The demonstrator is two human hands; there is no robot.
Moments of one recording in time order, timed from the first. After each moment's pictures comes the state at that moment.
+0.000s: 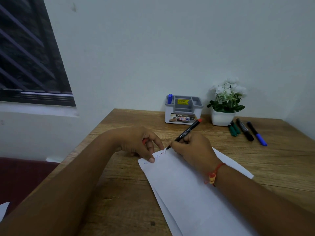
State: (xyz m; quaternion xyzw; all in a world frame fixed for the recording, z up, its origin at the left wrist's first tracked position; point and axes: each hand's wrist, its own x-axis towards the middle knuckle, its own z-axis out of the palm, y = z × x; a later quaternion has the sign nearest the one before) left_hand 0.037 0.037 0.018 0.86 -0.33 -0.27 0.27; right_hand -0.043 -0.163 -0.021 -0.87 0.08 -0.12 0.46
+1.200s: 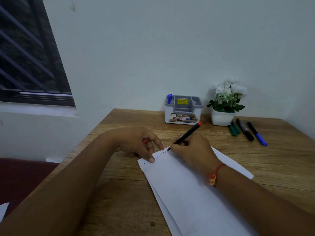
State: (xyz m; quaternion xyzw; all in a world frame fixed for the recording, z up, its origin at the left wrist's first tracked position) left_hand 0.038 0.038 0.016 0.86 -0.34 -0.28 0.26; right_hand -0.046 -0.162 -0.019 -0.89 0.07 -0.11 0.44
